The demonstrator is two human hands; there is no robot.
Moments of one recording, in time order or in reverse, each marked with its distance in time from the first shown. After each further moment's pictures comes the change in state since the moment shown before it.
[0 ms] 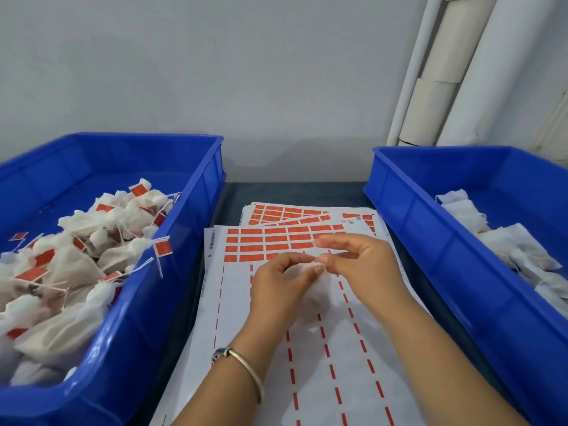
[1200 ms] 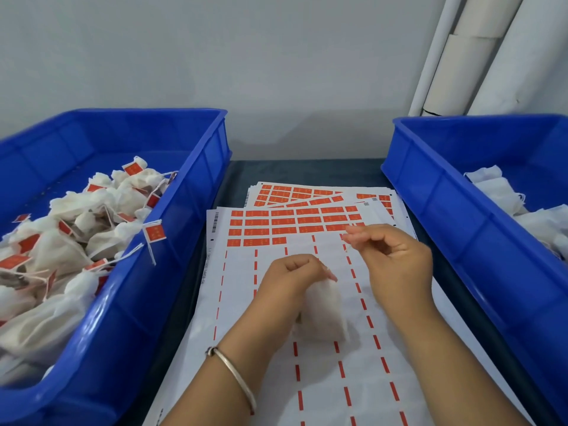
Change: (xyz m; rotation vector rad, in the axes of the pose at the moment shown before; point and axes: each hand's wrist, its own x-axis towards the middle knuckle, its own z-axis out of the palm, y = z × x) left_hand -0.009 0.008 -0.003 -0.255 -0.207 -0.298; right_hand -0.004 0.032 0.003 0.115 0.250 -0.175
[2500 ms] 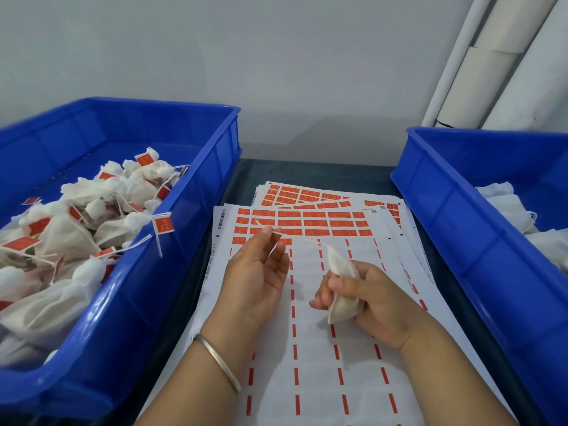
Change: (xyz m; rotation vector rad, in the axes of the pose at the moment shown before) left_hand 0.026 0.001 -0.031 -0.946 0.268 -0.155; right_hand -0.001 0.000 0.002 0.345 -0.737 0.525
